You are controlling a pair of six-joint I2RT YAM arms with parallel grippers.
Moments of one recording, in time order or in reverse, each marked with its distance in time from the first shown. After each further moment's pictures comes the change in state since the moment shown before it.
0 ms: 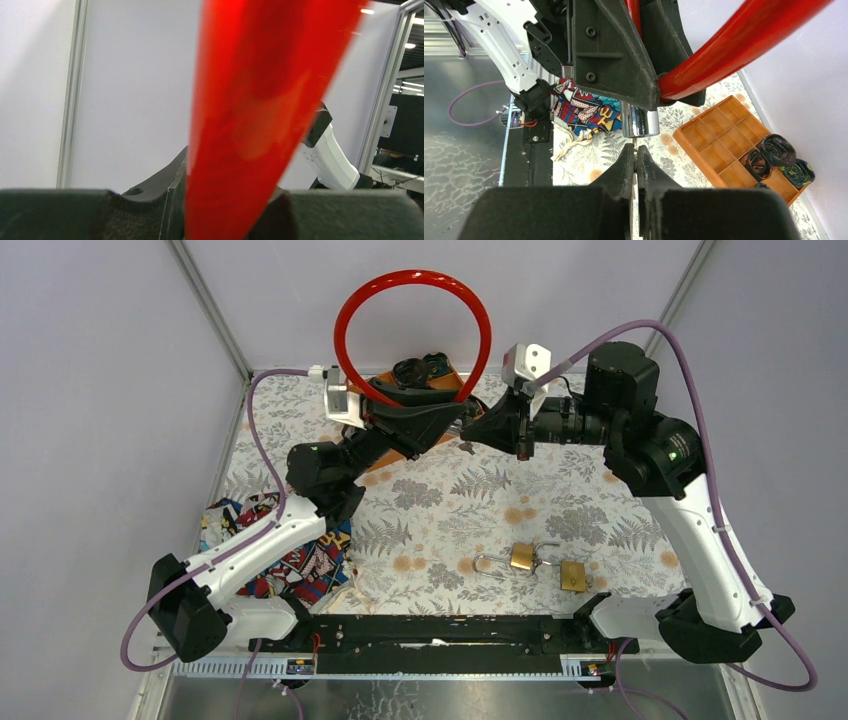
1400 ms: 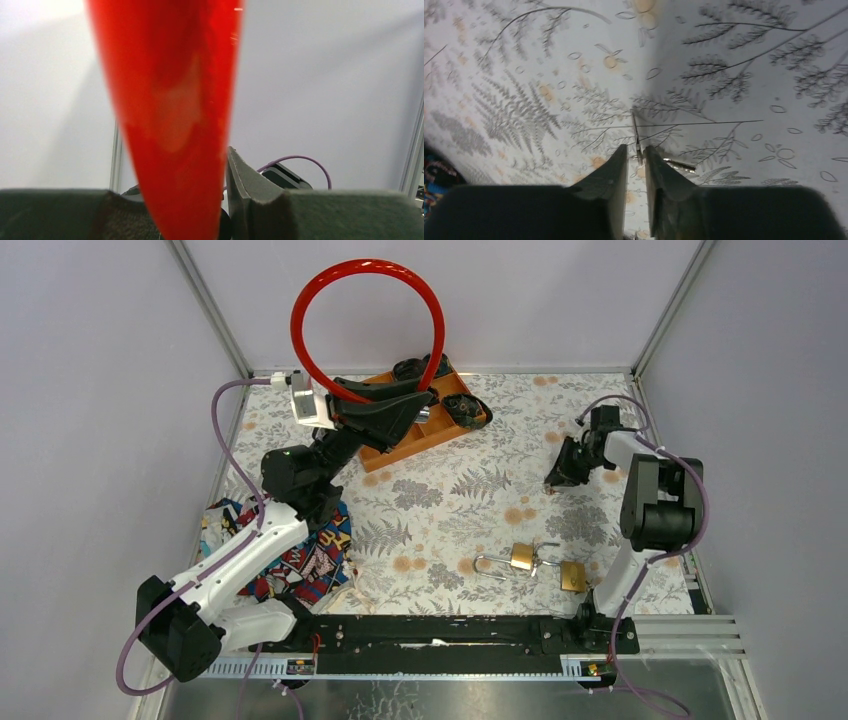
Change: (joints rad) left arm 0.126 -0.096 -0.079 -0.005 0.014 0.050; right arm -0.737 0.563 -0.705 0.279 0.322 0.563
